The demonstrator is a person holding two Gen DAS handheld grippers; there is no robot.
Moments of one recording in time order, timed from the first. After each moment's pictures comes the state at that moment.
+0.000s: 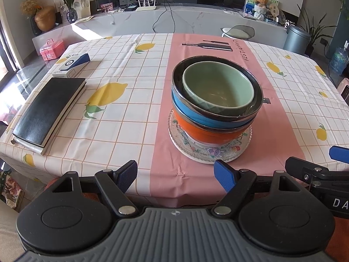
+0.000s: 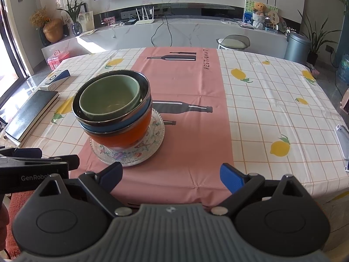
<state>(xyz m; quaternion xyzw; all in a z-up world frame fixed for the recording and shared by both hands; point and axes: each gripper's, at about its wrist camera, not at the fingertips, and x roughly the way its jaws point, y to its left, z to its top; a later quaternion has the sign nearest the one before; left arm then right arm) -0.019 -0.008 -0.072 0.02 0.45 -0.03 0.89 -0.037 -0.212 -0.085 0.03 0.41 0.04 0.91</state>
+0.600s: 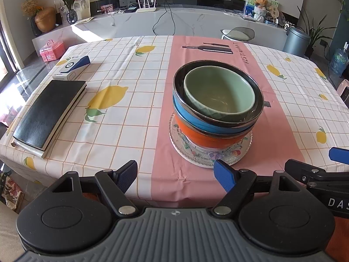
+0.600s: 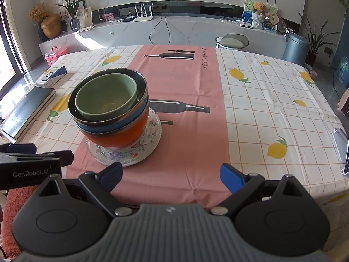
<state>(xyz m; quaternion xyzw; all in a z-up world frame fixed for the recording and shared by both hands) -0.016 -0.007 -0.068 0.02 0.45 -0.03 0.89 -0.032 -0.209 -0.084 0.02 0.42 0.03 0.91</state>
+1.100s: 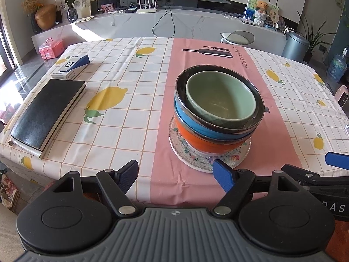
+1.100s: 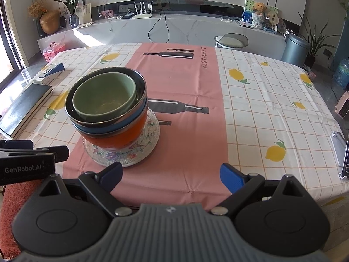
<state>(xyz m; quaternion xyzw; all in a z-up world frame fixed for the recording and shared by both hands) -0.012 -0.001 -0.068 0.00 0.44 -0.03 0.90 -0.026 -0.205 -0.083 0.01 0.43 0.03 0.90</state>
